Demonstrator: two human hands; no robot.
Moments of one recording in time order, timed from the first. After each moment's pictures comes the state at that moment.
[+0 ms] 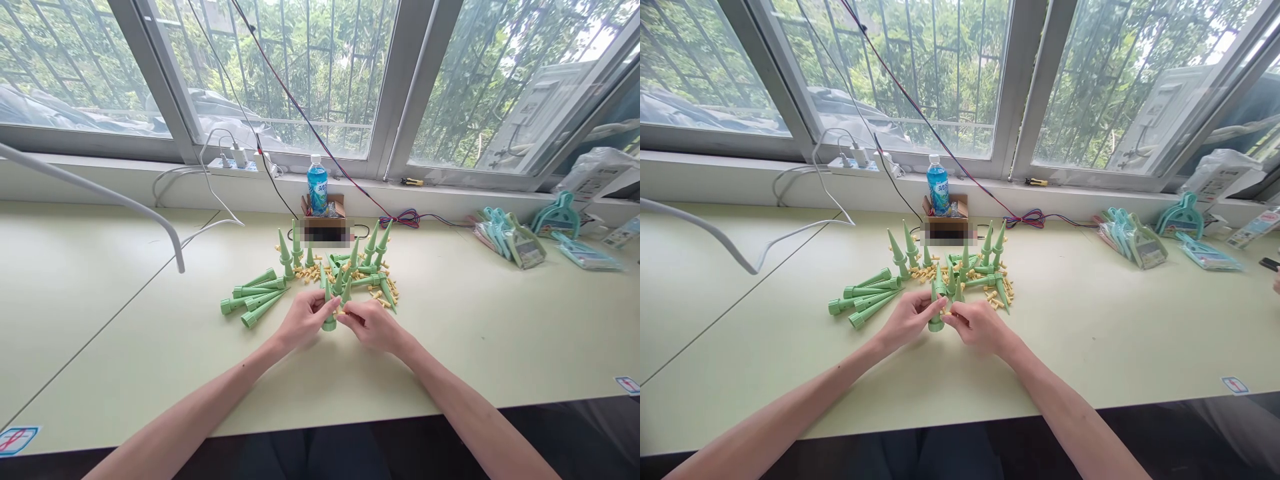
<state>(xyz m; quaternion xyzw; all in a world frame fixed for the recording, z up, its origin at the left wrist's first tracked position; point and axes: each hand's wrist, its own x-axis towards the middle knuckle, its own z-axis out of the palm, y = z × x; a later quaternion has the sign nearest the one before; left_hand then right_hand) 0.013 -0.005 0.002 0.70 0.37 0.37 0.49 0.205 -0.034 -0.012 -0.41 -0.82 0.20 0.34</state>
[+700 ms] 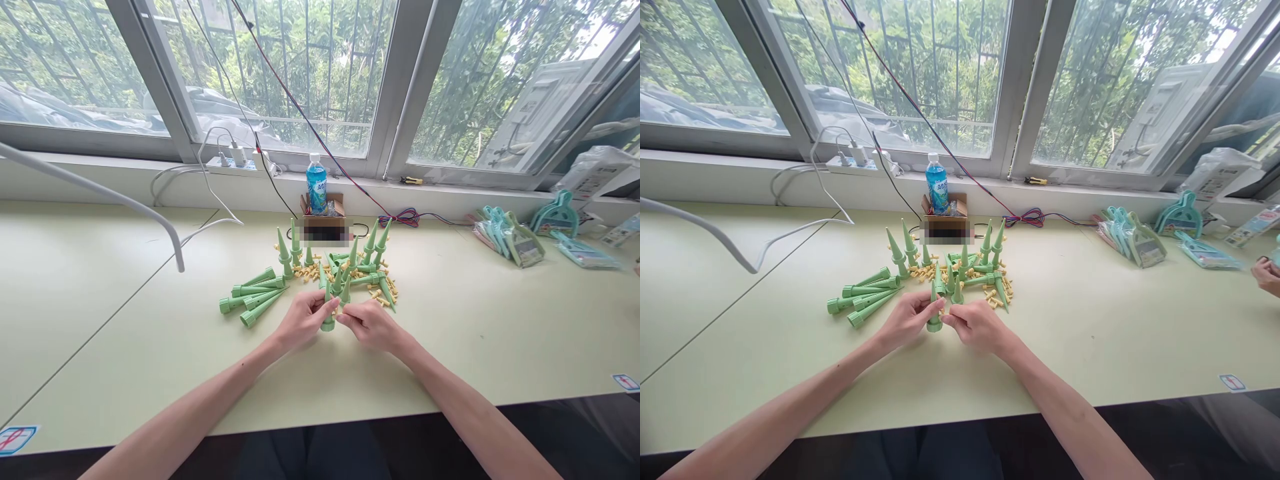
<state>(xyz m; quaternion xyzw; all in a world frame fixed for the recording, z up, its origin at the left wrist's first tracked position) 0.011 -0.005 0.000 0.73 0.34 0.36 0.46 0.205 -0.033 -0.015 -0.40 -0.83 0.19 0.33</state>
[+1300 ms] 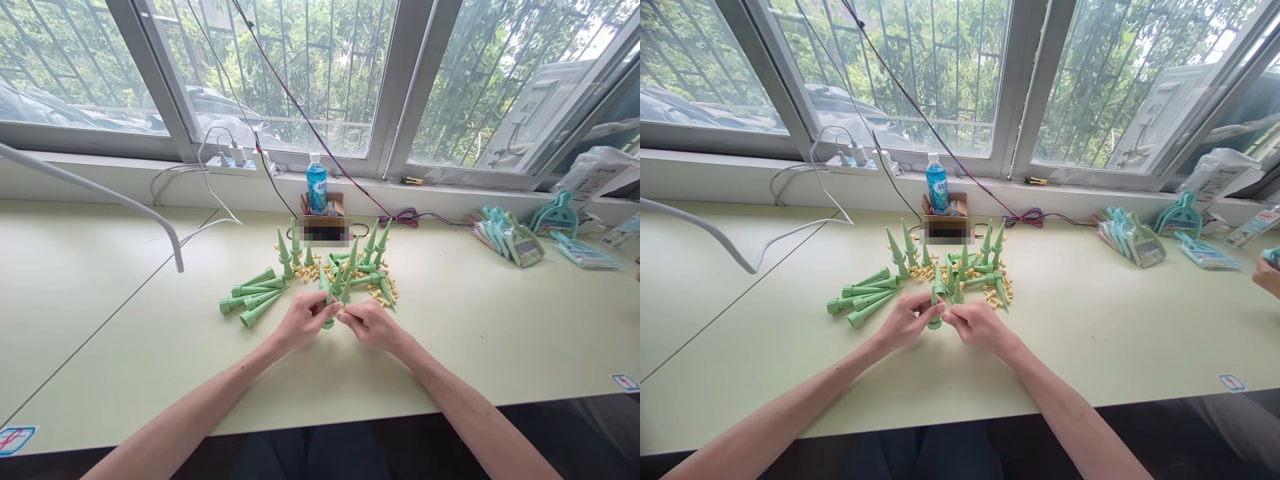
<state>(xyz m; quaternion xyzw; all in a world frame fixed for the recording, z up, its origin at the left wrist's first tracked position) 0.009 -0.006 0.002 0.78 0.32 0.38 0.39 0.204 -0.034 -0.012 -0.39 -0.83 0.20 0.33</state>
